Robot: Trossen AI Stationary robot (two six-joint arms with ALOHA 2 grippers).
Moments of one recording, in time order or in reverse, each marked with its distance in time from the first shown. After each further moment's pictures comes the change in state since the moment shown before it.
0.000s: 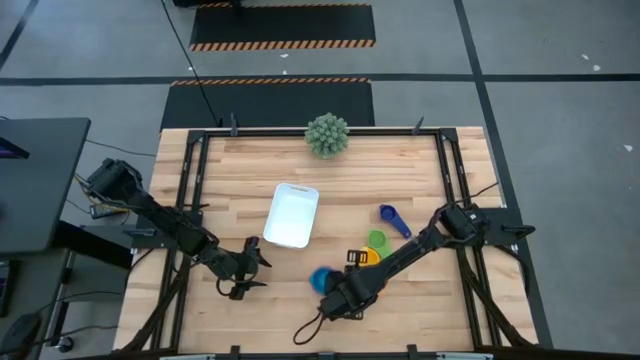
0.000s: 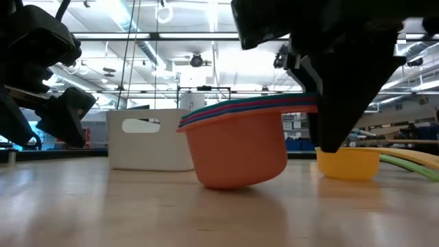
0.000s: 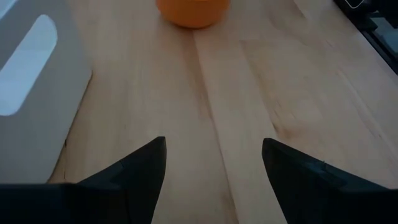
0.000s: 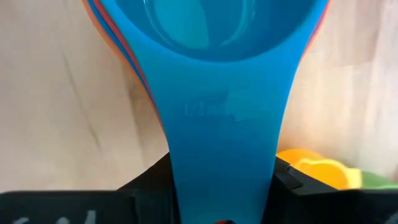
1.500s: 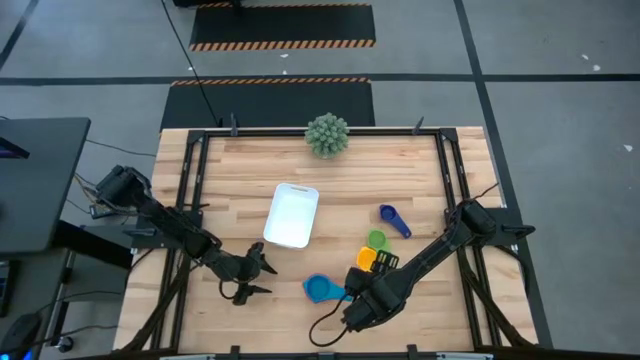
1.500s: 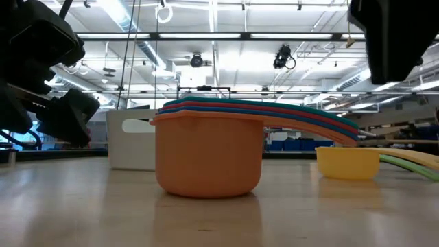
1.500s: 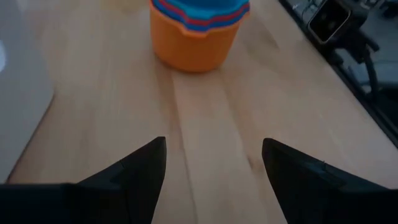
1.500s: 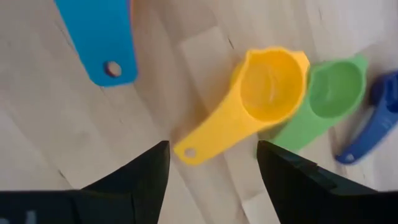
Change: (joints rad) left arm -0.001 0.134 0.000 0.256 0.036 -0.024; right arm 0.090 -0.137 -0.014 -0.197 0.022 0.372
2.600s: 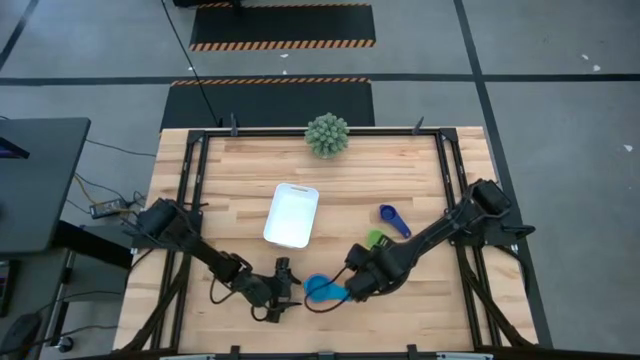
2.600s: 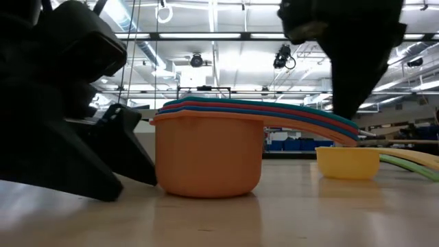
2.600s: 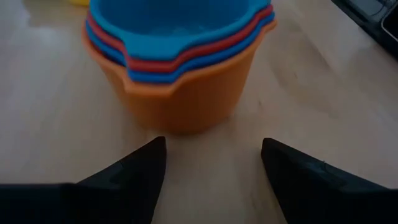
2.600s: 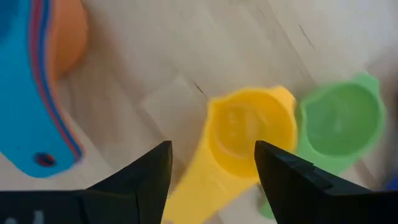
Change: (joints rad) left arm 0.000 0.444 0.360 0.040 -0.151 0.086; right arm -0.116 -0.193 -0.382 0.384 0.038 0.056
